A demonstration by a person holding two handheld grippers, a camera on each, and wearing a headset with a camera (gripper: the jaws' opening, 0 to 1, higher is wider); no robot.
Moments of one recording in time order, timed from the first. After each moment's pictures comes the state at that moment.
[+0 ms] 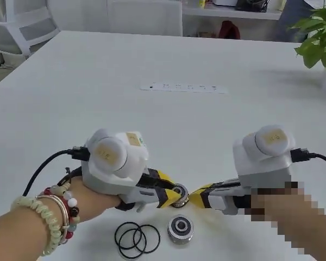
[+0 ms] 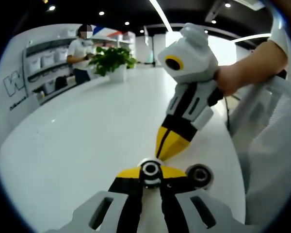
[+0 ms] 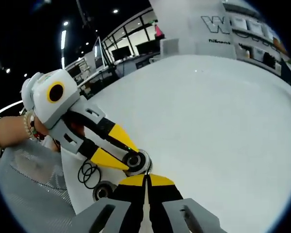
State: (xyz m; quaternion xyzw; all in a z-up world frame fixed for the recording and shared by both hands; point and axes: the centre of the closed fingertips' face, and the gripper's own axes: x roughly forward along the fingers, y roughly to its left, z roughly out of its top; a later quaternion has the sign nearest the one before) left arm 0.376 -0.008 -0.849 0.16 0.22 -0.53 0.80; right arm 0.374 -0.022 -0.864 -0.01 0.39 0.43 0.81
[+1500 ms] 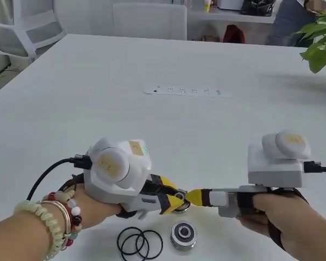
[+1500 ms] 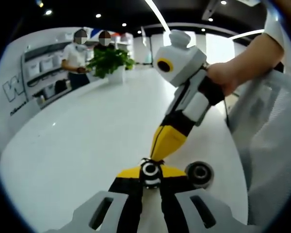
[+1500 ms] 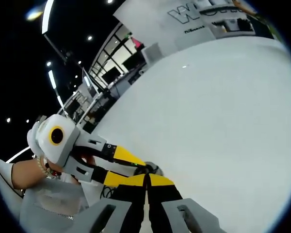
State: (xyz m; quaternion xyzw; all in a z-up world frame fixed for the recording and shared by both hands) left arm 0.375 -0.006 -0.849 0.18 0.21 -0.54 0.80; right arm 0.374 -0.007 -0.848 0.16 0.40 0.42 0.80
